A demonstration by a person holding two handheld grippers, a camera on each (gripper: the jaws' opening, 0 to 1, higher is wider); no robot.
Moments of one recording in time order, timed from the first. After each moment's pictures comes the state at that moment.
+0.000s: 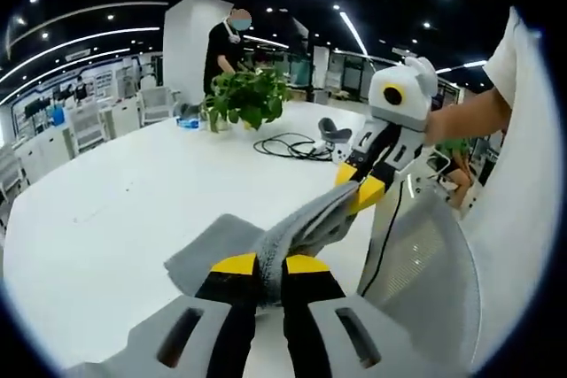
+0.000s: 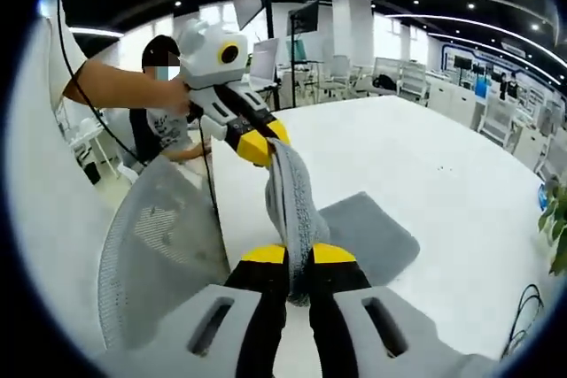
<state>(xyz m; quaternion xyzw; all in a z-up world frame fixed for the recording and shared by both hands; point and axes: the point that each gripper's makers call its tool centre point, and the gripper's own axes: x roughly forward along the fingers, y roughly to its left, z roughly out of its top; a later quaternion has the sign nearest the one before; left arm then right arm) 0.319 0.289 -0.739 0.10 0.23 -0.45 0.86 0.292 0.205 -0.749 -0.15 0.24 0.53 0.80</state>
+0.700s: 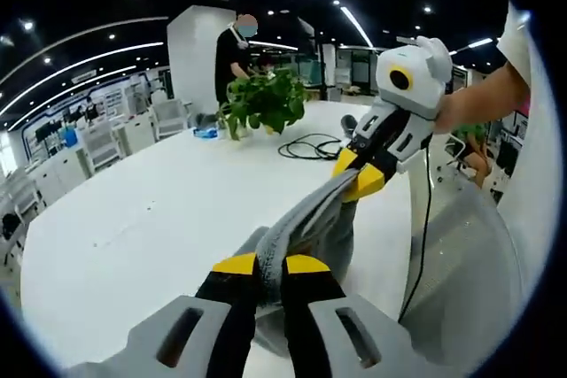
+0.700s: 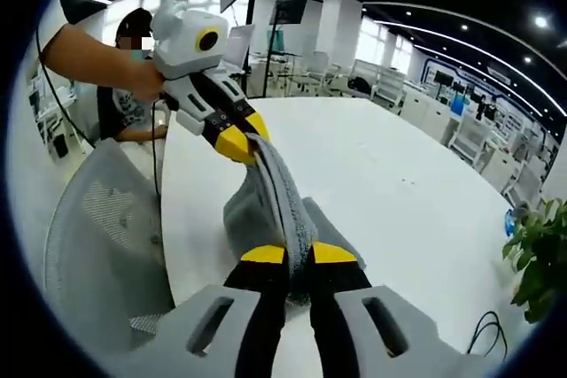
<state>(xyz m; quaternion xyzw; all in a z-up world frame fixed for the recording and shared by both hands) 0.371 0.290 -0.746 0.14 0.21 -0.42 0.87 0.361 0.200 -0.758 -0.23 0.22 0.47 0.82</state>
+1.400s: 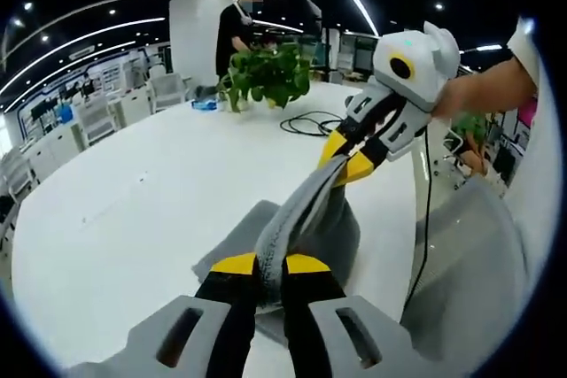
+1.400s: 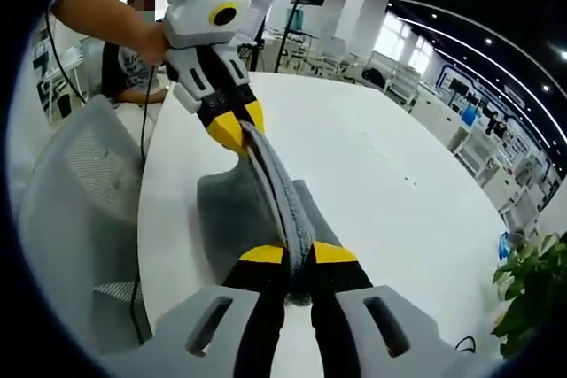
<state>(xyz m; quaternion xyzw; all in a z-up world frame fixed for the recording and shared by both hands) 0.384 0.299 -0.791 0.14 0.27 -0.42 0.85 0.387 0.203 -0.795 -0.30 0.23 0.48 0.79</state>
